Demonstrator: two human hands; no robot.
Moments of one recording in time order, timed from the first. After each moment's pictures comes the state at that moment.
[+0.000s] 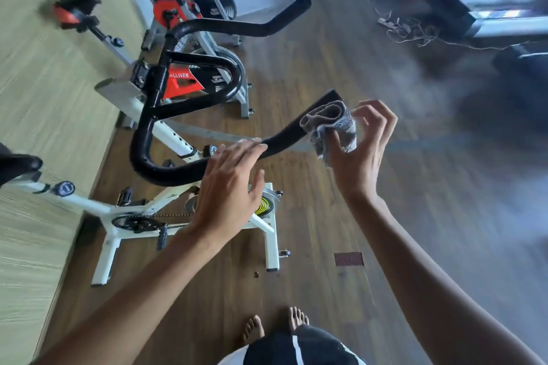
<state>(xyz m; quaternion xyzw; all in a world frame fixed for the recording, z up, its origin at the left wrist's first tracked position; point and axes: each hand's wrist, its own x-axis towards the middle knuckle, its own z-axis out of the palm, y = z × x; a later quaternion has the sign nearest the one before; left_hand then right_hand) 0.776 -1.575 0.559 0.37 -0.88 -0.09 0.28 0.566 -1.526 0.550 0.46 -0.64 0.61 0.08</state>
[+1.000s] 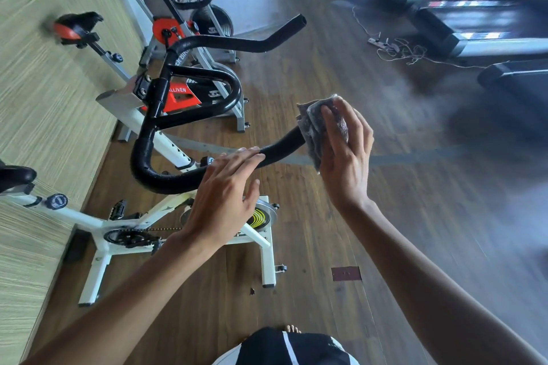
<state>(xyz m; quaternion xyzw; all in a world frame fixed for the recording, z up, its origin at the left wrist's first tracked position) 0.786 -1.580 0.554 0.34 -0.89 -0.08 0.28 0.571 -1.536 0.545 0.56 -0.63 0.49 0.23</state>
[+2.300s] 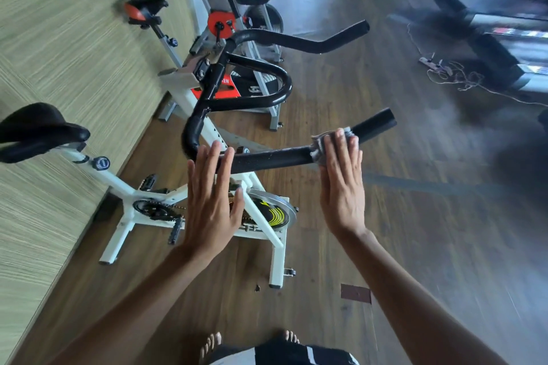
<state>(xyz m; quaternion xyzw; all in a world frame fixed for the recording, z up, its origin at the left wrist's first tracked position) 0.851 -1.571 0.498 0.47 -0.79 0.05 0.39 0.615 -1.551 0.486 0.65 -0.62 0.42 0.14</state>
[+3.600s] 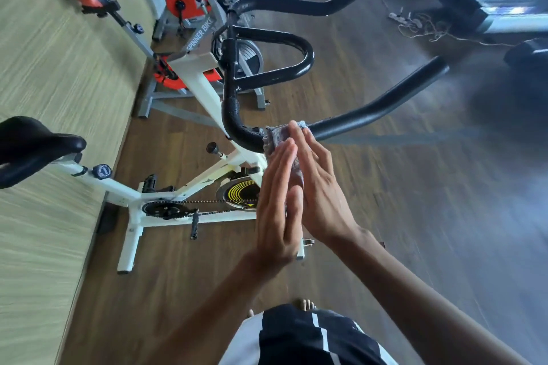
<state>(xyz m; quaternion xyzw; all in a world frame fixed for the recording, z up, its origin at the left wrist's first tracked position) 0.879 -1.540 0.517 0.26 -0.75 -0.29 0.54 0.778 -1.523 0.525 0.66 -0.64 0.38 -0.10</state>
